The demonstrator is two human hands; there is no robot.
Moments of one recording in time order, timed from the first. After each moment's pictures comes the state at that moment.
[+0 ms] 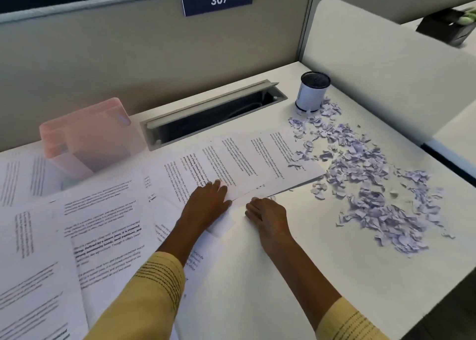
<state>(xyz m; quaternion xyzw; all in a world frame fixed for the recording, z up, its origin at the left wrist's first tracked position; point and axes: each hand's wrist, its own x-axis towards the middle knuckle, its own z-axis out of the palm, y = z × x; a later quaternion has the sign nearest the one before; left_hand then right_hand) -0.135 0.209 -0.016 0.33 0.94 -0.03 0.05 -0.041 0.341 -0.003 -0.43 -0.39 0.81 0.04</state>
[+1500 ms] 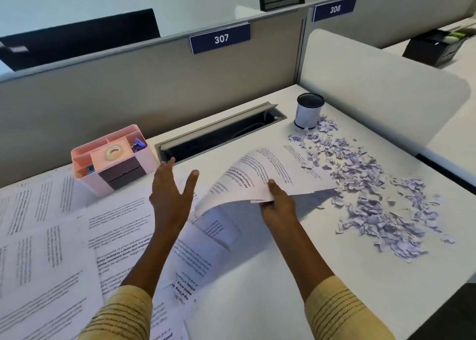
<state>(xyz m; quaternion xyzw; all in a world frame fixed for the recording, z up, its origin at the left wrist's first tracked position) -0.116 0.167 0.081 0.04 0.92 0.39 -0.10 -0.060 0.356 0.053 -0.37 -0.16 0.90 0.15</state>
